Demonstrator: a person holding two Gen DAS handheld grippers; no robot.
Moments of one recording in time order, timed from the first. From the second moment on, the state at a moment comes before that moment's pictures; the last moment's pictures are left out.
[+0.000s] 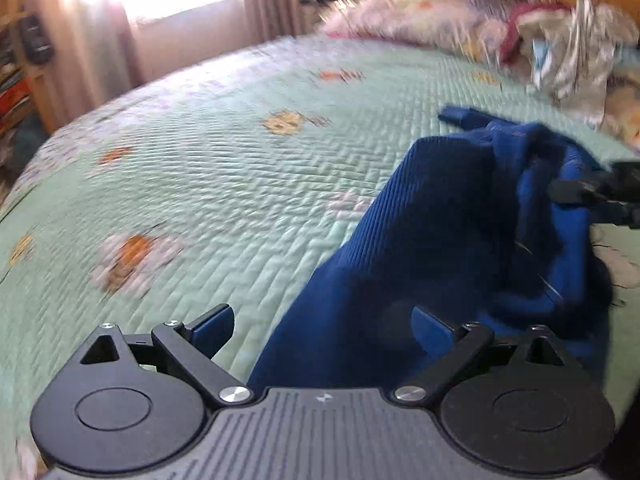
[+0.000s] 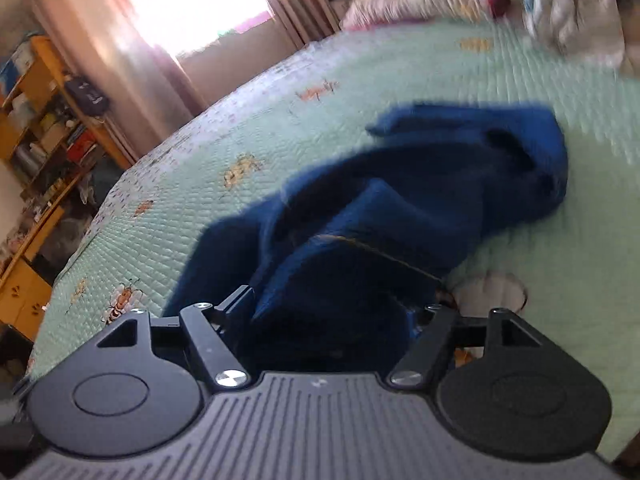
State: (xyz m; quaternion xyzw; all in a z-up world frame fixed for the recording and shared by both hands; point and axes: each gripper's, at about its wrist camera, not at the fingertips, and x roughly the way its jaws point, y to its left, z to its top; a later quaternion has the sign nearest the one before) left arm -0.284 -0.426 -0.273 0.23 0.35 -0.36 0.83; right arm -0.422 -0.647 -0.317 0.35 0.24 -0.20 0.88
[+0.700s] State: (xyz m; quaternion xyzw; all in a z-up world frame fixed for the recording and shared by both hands) left arm -0.300 -0.372 -0.257 0.07 0.34 -0.38 0.86; right arm -0.547 -0.643 -0.245 0.28 0.07 -0.23 0.93
